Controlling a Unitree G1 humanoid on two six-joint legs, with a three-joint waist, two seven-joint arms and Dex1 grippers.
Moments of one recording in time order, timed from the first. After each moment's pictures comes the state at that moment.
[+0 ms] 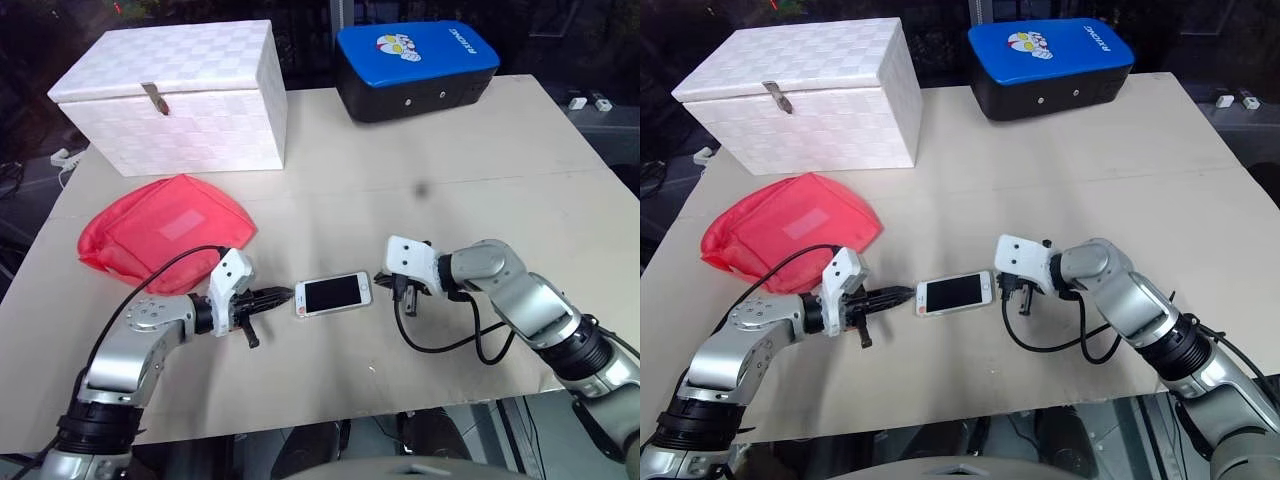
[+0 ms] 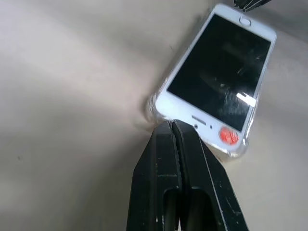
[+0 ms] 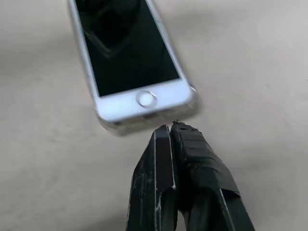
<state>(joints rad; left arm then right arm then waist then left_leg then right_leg) -0.04 0.74 0.04 -0.14 -0.41 0.47 -1.01 -0.58 -0.57 0.54 -0.30 0.02 0.71 0.93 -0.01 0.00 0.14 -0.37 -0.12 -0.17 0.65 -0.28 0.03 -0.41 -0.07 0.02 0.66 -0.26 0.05</state>
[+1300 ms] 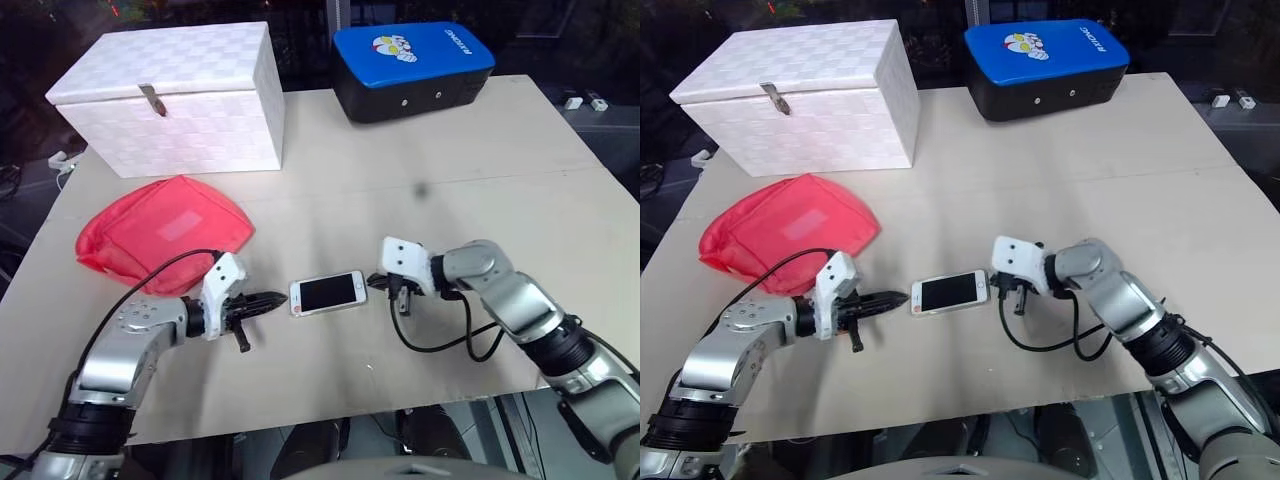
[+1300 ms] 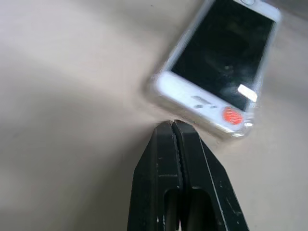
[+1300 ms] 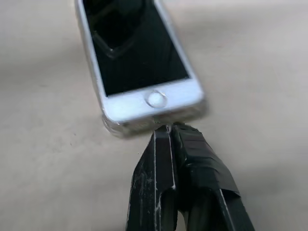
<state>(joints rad) -0.05 0.75 0.11 -0.09 -0.42 0.46 -1.03 -0.56 -0.56 0.45 -0.21 0.02 0.62 0.98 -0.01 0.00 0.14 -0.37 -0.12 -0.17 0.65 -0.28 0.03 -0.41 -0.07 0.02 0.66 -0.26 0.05</state>
